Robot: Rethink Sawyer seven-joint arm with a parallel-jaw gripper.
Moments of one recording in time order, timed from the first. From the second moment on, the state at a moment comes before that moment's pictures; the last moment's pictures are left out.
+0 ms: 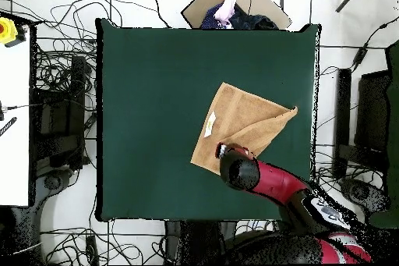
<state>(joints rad) -0.59 -0.49 0.10 1.93 -0.18 0.05 1.55</state>
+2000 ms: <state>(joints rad) -0.54 -0.44 0.05 1.91 -0.17 -0.01 1.55</state>
